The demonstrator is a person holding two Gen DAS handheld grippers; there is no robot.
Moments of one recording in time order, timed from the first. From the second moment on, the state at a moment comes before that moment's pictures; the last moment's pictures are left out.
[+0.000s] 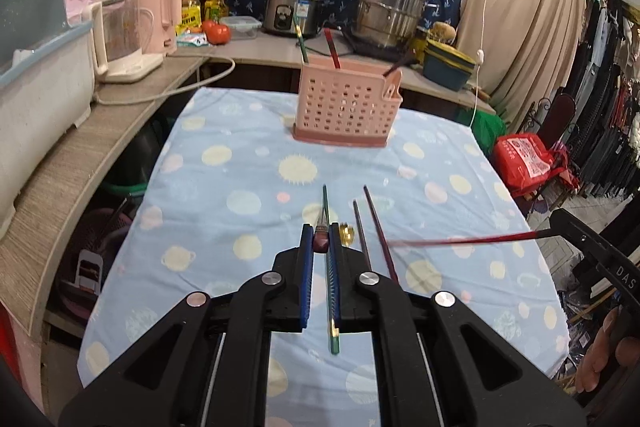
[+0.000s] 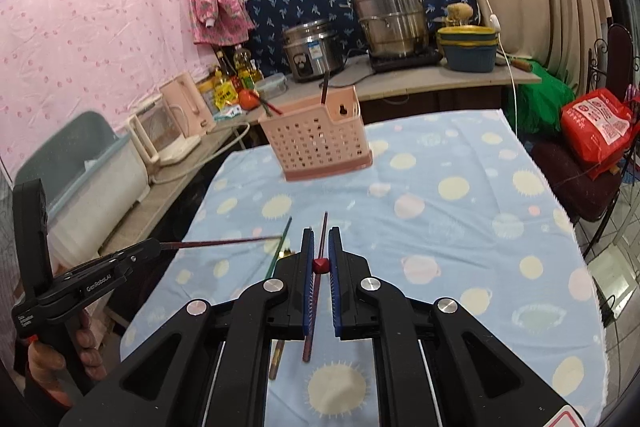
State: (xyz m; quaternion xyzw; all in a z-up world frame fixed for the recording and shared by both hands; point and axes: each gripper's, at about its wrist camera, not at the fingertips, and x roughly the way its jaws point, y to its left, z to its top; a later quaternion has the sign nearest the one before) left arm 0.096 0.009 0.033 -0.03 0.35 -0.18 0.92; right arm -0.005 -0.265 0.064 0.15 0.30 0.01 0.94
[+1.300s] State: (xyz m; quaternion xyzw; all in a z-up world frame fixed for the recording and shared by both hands) left arm 0.285 -0.073 0.234 -0.03 0.14 -0.21 0.97; right arm 0.230 -0.289 0.230 0.13 0.14 0.03 0.98
